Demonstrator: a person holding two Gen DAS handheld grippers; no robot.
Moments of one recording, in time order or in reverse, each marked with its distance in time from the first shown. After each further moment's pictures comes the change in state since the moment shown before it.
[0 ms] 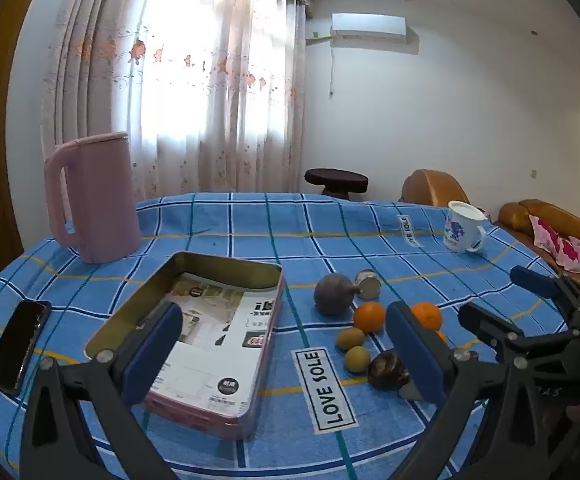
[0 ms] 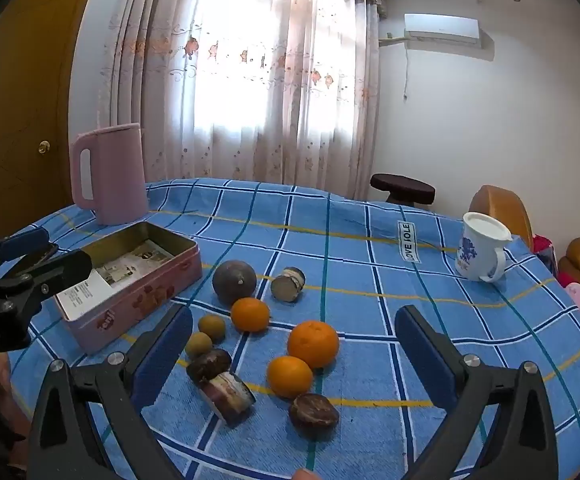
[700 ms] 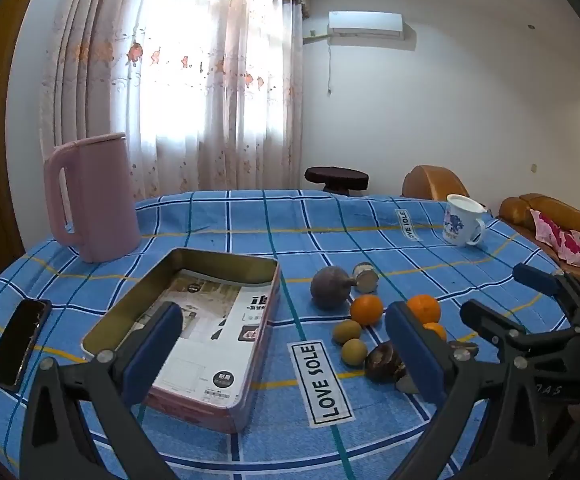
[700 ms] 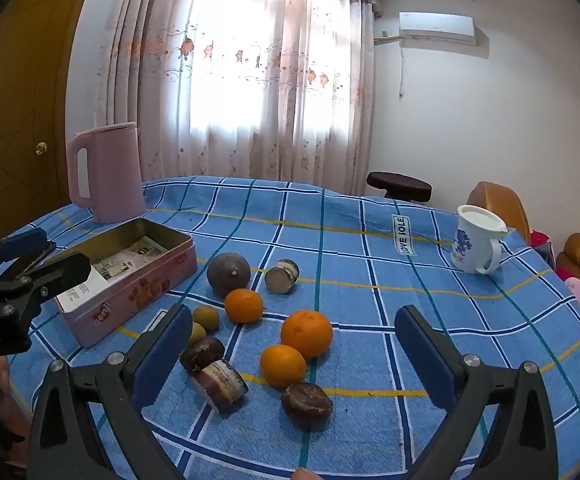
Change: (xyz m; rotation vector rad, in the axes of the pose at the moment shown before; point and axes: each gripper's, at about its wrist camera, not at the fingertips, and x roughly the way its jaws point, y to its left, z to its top) left arm -0.002 -0.009 -0.008 0.008 0.012 0.003; right arm -0.004 -0.004 -0.011 0.008 0.010 -0.017
